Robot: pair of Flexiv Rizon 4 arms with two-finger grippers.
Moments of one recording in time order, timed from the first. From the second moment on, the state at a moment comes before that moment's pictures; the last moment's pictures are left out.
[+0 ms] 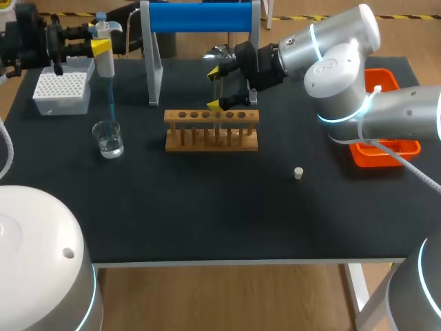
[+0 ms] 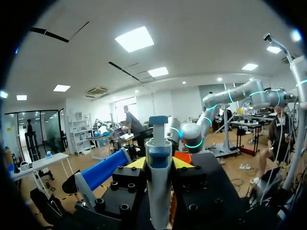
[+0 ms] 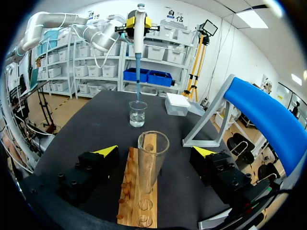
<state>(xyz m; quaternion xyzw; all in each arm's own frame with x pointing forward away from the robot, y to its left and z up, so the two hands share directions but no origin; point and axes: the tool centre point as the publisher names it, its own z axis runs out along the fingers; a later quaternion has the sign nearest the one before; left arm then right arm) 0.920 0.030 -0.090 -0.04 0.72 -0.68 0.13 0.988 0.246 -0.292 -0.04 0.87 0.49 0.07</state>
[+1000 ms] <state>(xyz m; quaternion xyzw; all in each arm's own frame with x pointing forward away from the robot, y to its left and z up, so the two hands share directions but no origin) 0.929 -0.098 0.003 0.00 0.72 -0.70 0.05 0.988 0.246 -0.292 -0.04 0.87 0.49 0.07</state>
